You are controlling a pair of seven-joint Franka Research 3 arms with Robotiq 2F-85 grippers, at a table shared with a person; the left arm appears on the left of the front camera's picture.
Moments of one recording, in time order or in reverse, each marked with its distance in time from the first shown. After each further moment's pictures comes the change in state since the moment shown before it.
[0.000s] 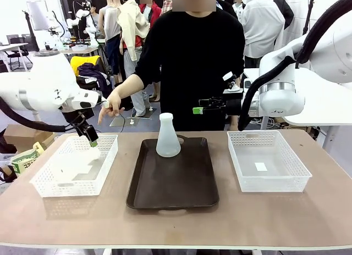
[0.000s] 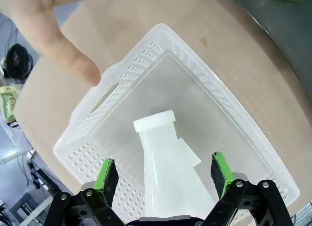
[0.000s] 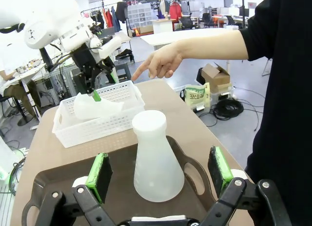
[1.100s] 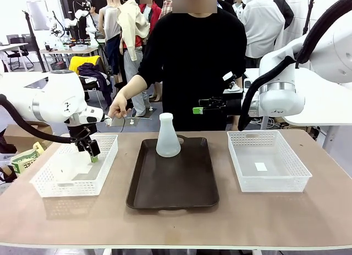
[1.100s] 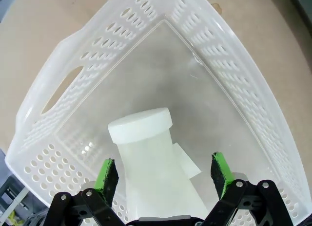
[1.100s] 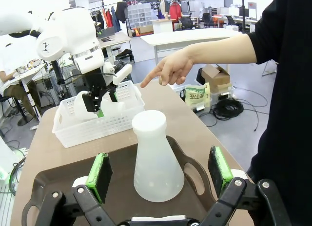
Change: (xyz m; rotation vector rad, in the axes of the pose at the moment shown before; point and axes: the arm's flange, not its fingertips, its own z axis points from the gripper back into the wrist) left arm -0.006 0.002 -0.065 -0.071 0.142 0.051; right arm 0.000 0.000 0.000 0.000 0.000 0.000
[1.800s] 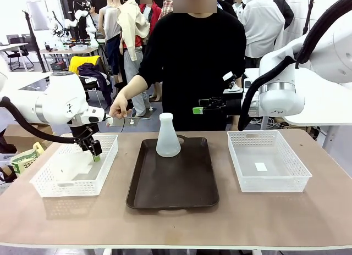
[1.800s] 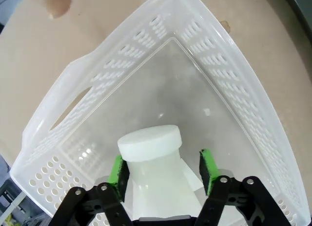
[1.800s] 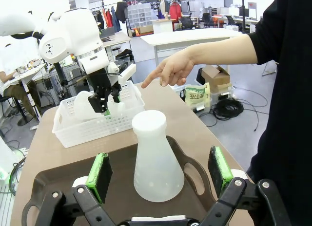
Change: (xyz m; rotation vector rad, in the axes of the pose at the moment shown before) left arm 0.010 0.005 -0.004 -0.001 -0.037 0.018; right arm 0.000 0.000 0.000 0.000 0.000 0.000
